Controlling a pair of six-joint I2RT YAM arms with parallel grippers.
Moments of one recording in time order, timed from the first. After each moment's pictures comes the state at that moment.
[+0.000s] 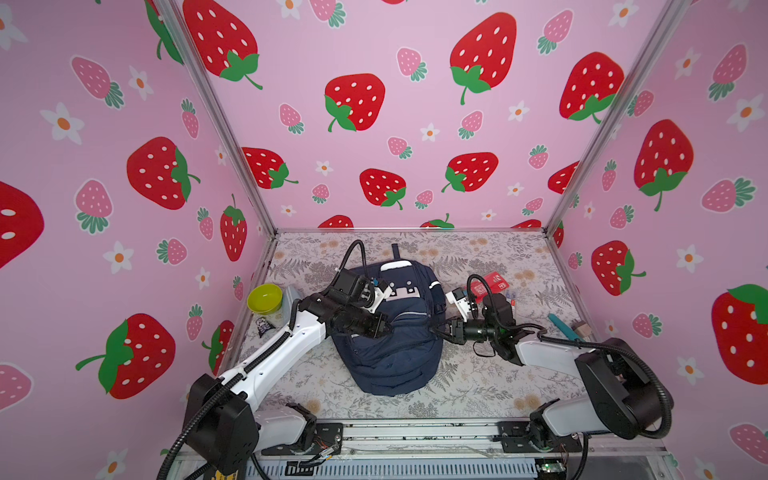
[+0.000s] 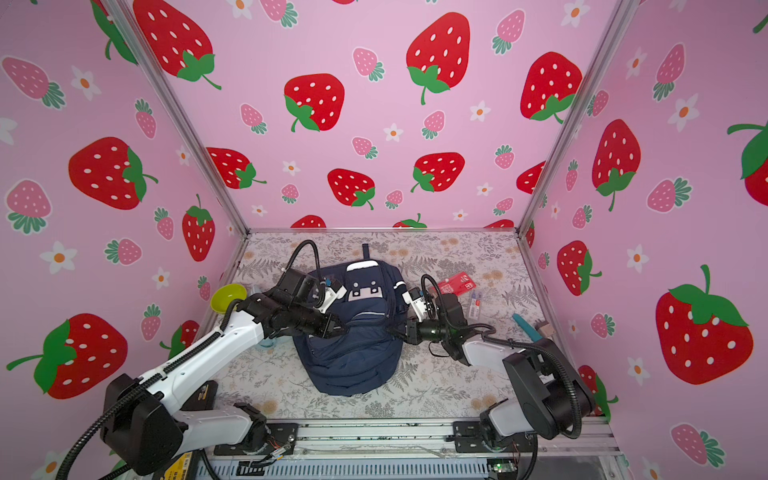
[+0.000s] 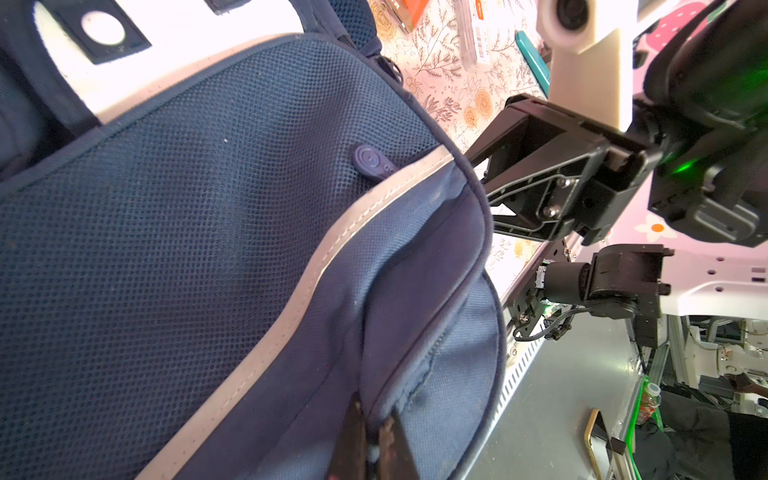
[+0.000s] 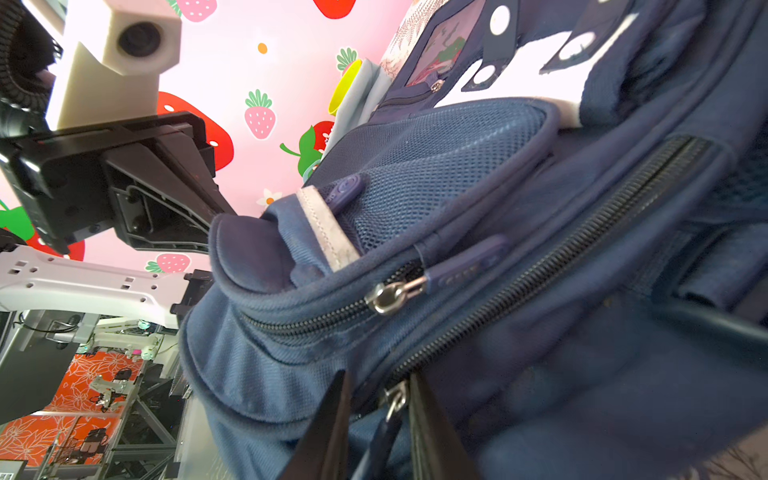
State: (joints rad) left arm -0.48 1.28 1.00 -0.74 0.55 -0.21; right arm 0.58 1.43 0.48 0.48 -0.85 0.51
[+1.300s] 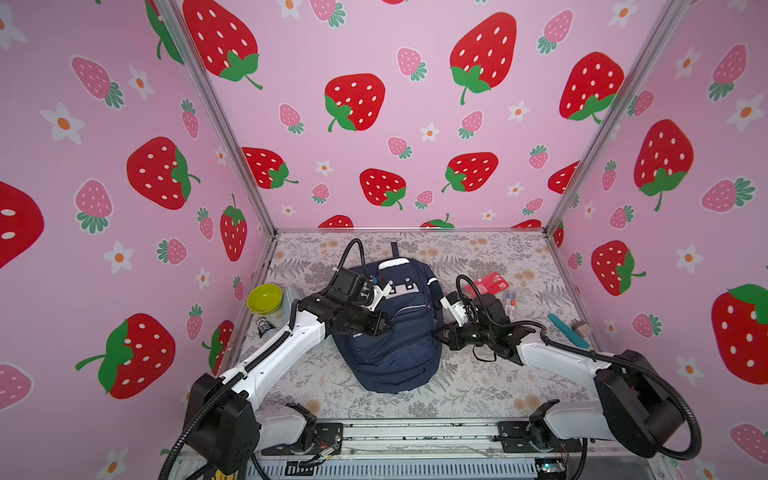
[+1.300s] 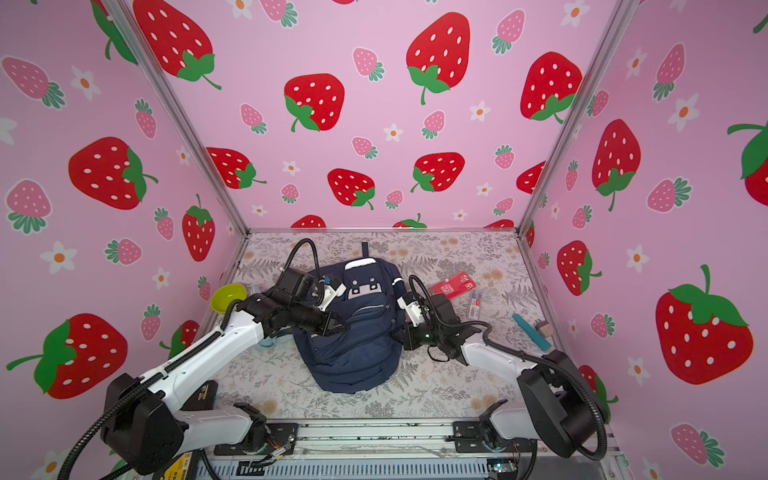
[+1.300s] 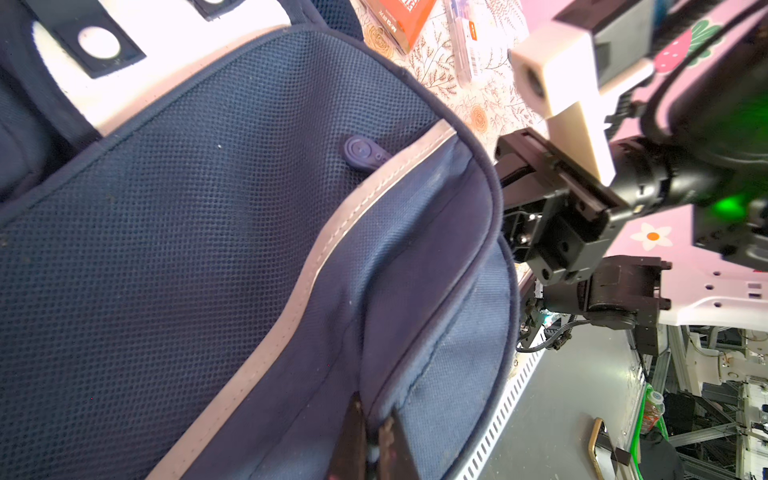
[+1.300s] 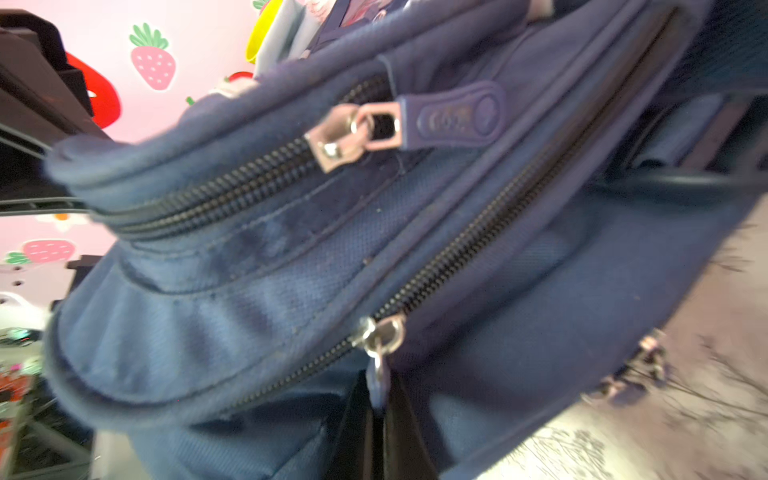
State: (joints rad) left arm -0.47 1.28 0.99 -0.70 0.55 -0.20; right arm 0.68 1.30 0.57 0.06 -0.57 0.35
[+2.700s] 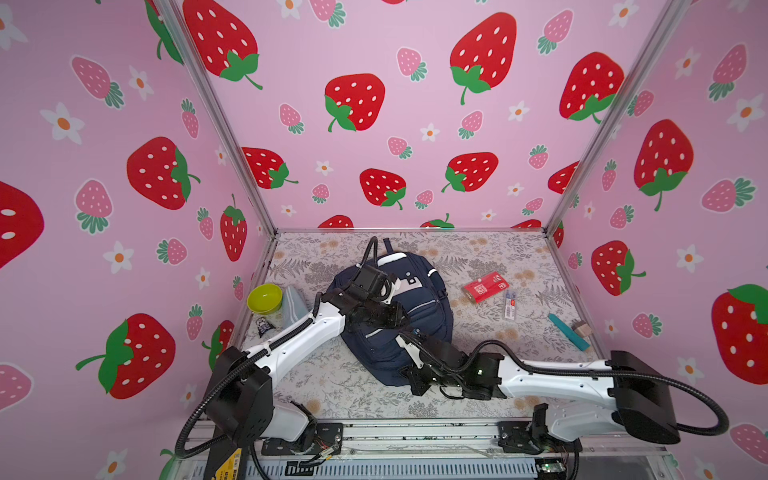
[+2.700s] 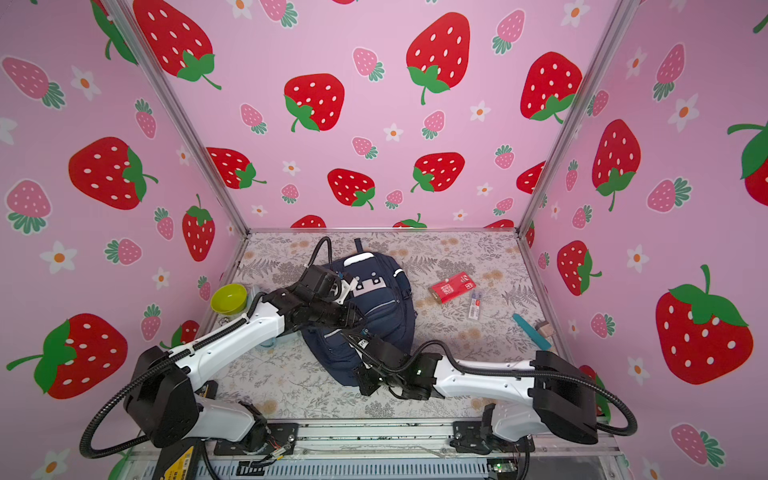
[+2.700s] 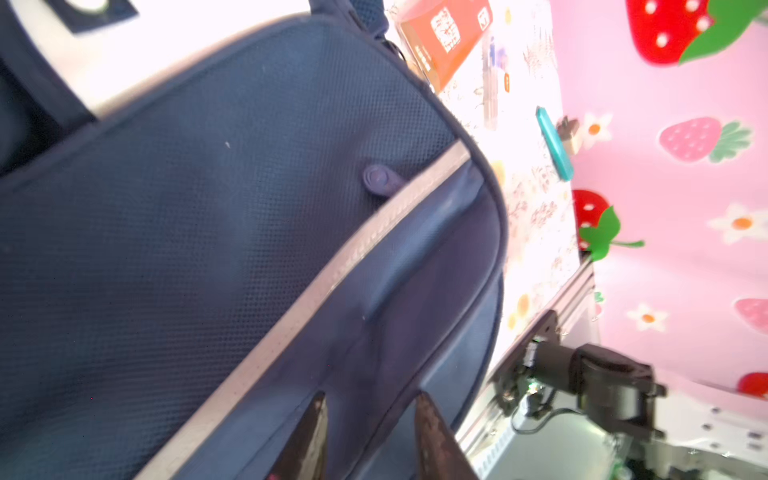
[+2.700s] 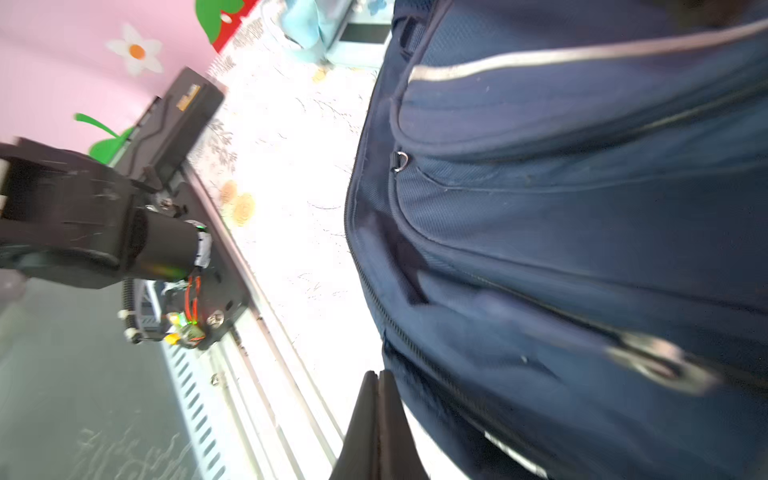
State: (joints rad) left arm -0.58 1.43 1.08 -0.60 0.39 -0.44; right arm 1.32 1.30 0.72 -0.11 0.01 0.56
